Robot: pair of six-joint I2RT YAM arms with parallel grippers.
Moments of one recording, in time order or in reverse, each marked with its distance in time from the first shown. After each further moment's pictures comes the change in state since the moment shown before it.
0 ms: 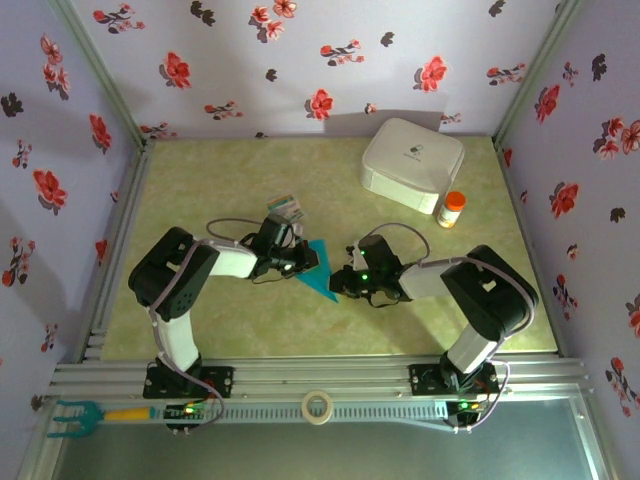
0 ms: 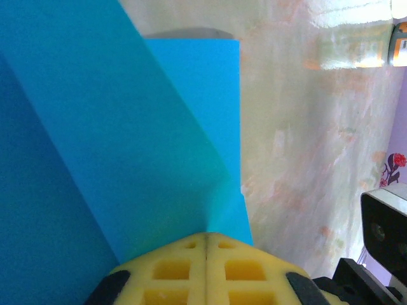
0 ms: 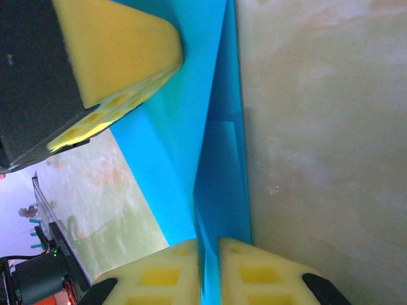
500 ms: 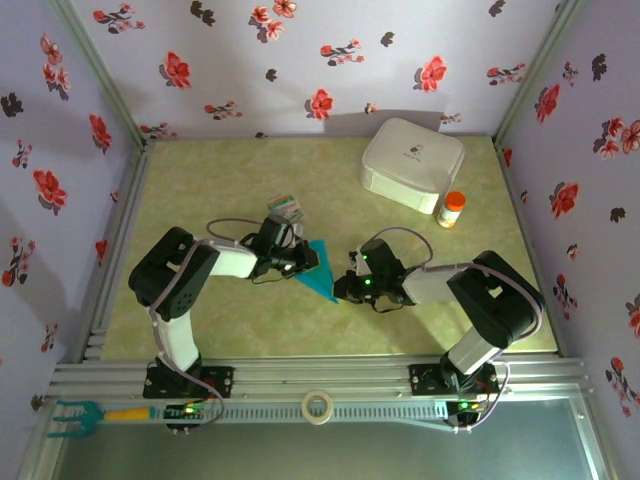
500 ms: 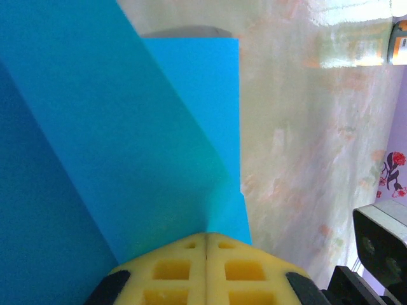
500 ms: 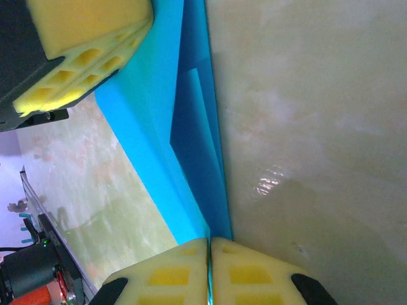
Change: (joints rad) left arm 0.000 0.001 0.000 0.001 0.003 0.000; right arm 0.010 -0.049 -0.037 -0.055 0.011 0.000
